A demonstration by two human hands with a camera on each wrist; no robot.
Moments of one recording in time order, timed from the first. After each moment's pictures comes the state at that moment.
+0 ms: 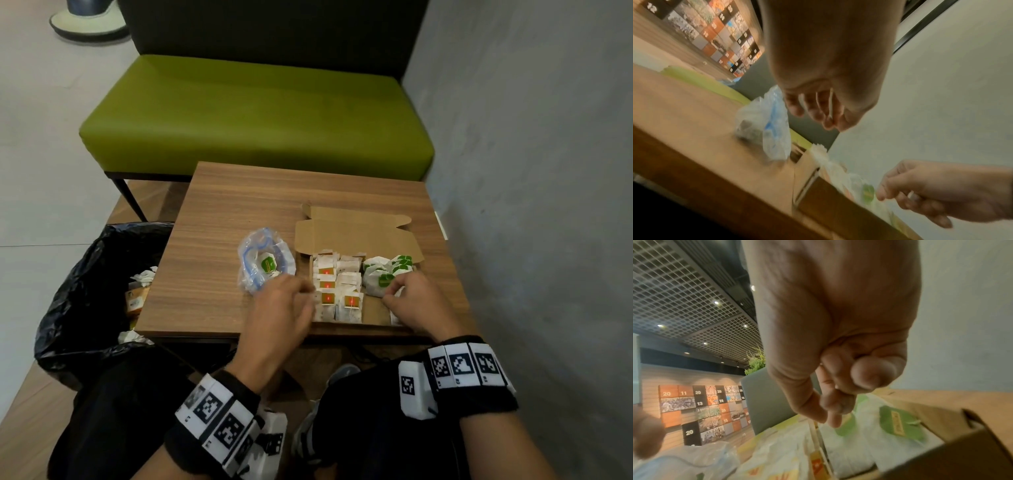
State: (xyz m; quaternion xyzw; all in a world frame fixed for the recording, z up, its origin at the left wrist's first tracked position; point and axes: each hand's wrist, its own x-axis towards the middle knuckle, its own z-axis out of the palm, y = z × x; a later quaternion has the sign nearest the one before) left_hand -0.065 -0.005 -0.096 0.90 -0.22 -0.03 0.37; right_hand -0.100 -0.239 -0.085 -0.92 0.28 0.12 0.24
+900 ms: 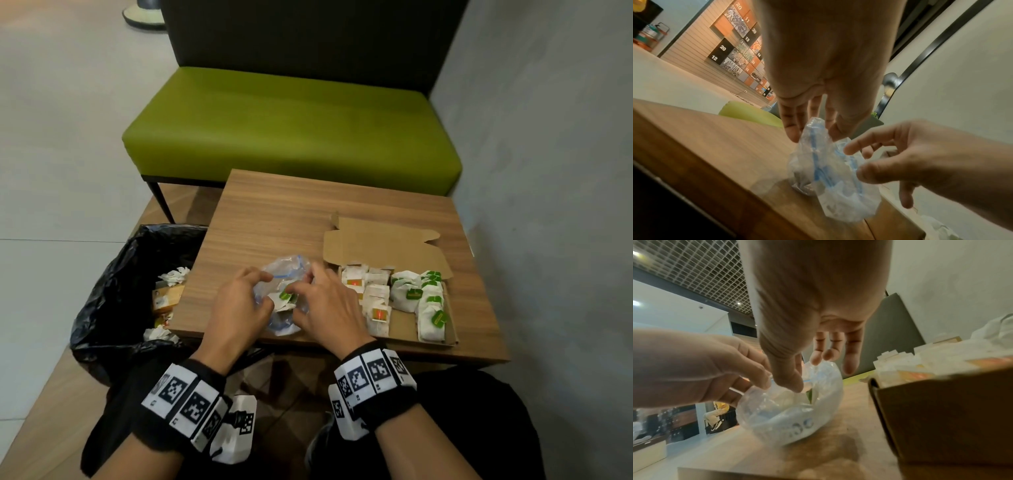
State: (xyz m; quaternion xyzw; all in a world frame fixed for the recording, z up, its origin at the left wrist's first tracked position) left_hand -0.019 0.072 -0.104 0.93 -0.11 -0.03 0.36; right_hand -0.056 -0.086 -0.092 -0.98 -0.05 0.01 0.17
